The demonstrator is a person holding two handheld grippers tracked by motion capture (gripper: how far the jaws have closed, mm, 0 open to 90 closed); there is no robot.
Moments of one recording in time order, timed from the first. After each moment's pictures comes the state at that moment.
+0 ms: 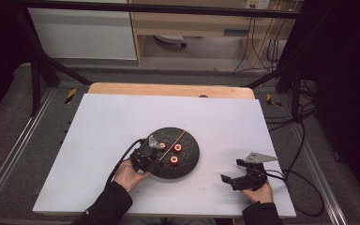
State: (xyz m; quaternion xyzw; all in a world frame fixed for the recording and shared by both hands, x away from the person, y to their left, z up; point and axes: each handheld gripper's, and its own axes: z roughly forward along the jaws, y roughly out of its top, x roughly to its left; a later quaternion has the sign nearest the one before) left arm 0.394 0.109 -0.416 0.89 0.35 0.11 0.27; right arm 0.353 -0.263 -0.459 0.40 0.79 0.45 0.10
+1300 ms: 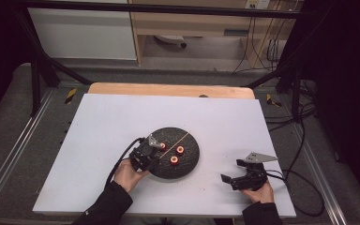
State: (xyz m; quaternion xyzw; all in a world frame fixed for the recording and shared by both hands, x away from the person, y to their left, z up) left arm 0.391 0.114 -0.407 0.89 0.35 0.11 0.27; right arm 0.353 -0.263 -0.458 0.41 0.79 0.45 0.10
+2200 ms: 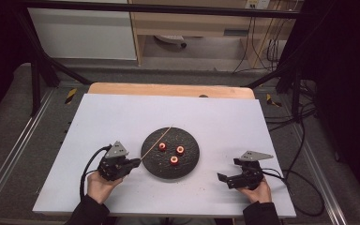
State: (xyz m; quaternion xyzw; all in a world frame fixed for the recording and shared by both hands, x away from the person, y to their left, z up) left arm 0.355 0.197 -0.405 0.84 0.34 0.12 0.40; right arm 0.356 -0.249 -0.452 0.41 0.79 0.43 0.10
